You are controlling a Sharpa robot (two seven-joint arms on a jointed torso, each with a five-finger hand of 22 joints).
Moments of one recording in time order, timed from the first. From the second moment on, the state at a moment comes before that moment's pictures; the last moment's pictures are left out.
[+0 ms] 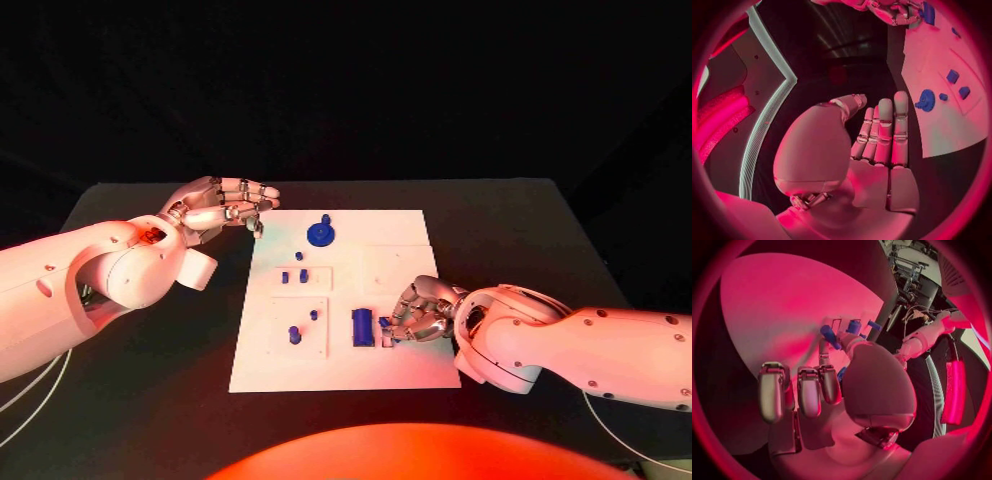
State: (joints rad) left arm 1.16 -0.92 0.00 1.50 -0.22 -0.08 0.22; left_hand 1.43 -0.21 0.57 0.10 0.28 0.75 0.20 0.35 0.36 0.75 0.17 0.55 0.20 0.97 0.08 1.20 0.46 0.17 0.94 0.17 0.94 0.69; right arm 1.06 -0.96 -0.20 1.87 -1.11 -0.44 -0.53; right_hand 1.25 -0.21 0.40 0.29 0.28 1.05 0.06 0.41 0.50 1.47 -0.01 1.44 1.31 1.47 -0.07 1.55 1.31 0.04 1.46 0.04 1.43 1.31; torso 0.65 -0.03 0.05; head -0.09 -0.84
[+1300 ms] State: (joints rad) left arm 1.16 -0.92 0.00 1.50 -0.23 -0.07 0.21; left_hand 1.43 -0.20 0.57 0.09 0.28 0.75 0.20 0.35 0.36 0.74 0.16 0.56 0.19 0.97 0.08 1.20 0.45 0.17 0.94 0.17 0.94 0.69; right arm 1.05 -0.97 -0.21 1.90 -1.14 -0.41 -0.54; right_hand 1.05 -0.20 0.35 0.29 0.28 1.07 0.04 0.45 0.52 1.47 -0.02 1.47 1.31 1.47 -0.08 1.56 1.31 0.04 1.46 0.03 1.45 1.31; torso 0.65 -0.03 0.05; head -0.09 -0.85
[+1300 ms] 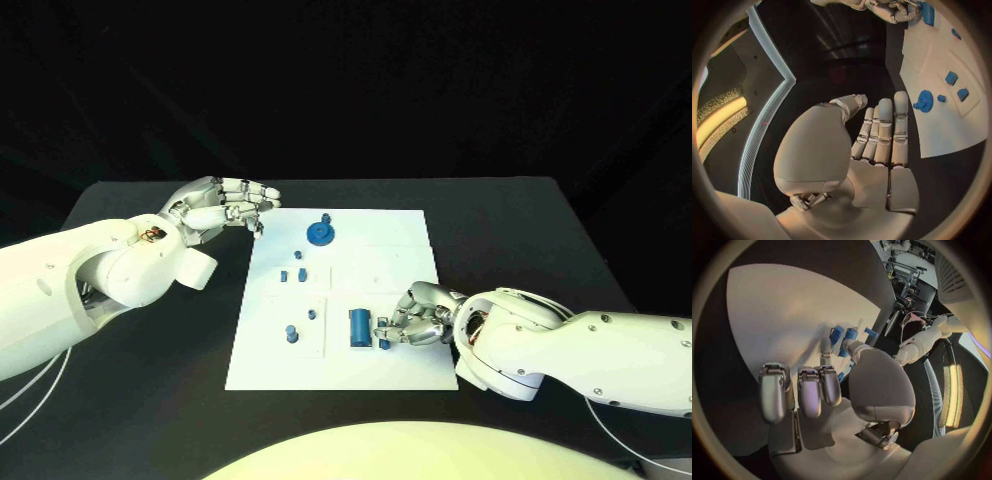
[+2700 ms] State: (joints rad) left arm 1.16 -0.92 0.00 1.50 -0.23 -0.07 0.20; left_hand 1.43 -0.20 0.57 0.10 0.28 0.75 0.19 0.35 0.36 0.74 0.16 0.56 0.19 0.97 0.08 1.20 0.45 0.17 0.94 0.17 0.94 0.69; right arm 1.06 -1.02 -0.21 1.93 -1.08 -0.31 -0.46; right_hand 1.09 -0.21 0.32 0.26 0.28 1.07 0.04 0.46 0.52 1.47 -0.02 1.47 1.31 1.47 -0.08 1.56 1.31 0.04 1.46 0.03 1.45 1.31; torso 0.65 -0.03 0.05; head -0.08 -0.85
